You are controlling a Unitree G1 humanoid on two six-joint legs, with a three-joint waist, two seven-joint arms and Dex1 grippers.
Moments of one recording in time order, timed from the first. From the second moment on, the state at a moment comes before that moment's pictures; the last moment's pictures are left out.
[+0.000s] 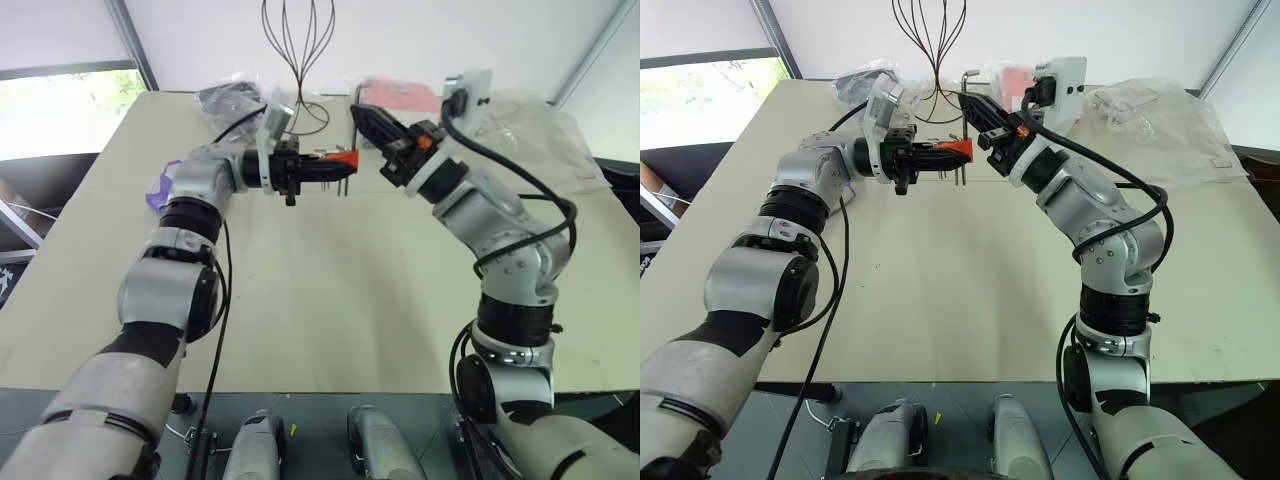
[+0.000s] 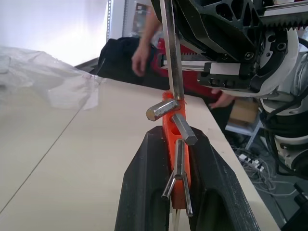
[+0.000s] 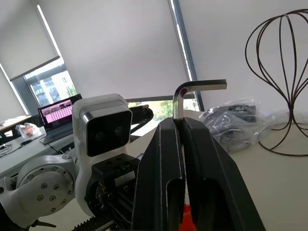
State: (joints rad) left arm -1.31 0.29 0.02 1.05 -0.31 0.26 -1.52; right arm -0.79 -0.22 -0.18 -0.25 0.73 0.79 0.30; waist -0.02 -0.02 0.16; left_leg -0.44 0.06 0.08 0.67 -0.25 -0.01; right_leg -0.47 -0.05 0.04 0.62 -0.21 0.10
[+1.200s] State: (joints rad) left arm -1.31 0.30 0.03 1.04 -0.28 0.22 -1.49; right arm -0.67 -0.31 -0.17 -0.31 0.73 0.77 0.32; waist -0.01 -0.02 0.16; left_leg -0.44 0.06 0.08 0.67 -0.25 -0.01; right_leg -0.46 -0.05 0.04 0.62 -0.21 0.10
